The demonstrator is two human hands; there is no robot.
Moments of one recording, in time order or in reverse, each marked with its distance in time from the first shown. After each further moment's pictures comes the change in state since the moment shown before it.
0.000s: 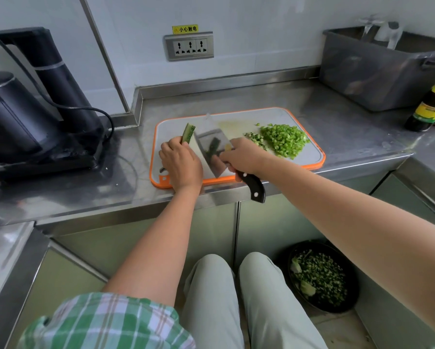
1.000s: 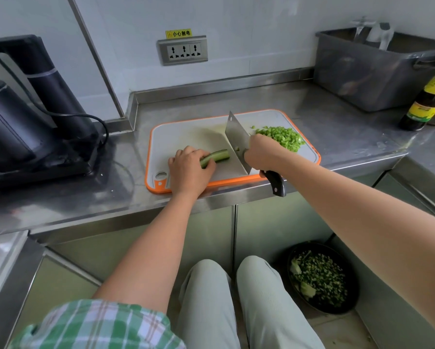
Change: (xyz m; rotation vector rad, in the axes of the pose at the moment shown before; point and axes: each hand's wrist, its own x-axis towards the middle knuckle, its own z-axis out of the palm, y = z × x) left_hand -0.004 0.001 -0.002 0.197 -0.341 0.327; right_hand 0.009 0.017 -0.036 -0.469 0.122 0.082
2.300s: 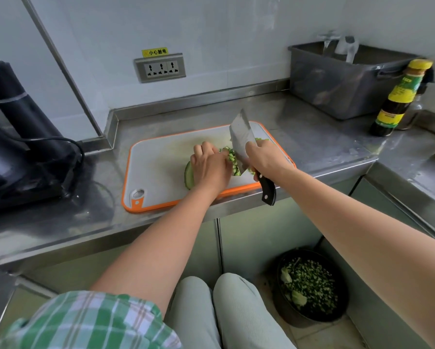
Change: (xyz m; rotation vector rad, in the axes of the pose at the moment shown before) left_hand 0.026 0.093 0.024 0.104 -0.119 0.126; right_hand -0.022 0.040 -0.026 0.591 0.160 0.110
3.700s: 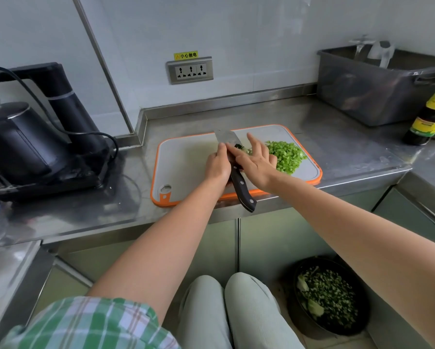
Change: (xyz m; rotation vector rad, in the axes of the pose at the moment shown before) left_hand -0.004 -0.015 -0.031 -1.139 -0.033 -0.678; right_hand 0.019 0.003 0.060 -0.373 -0.154 -0.382
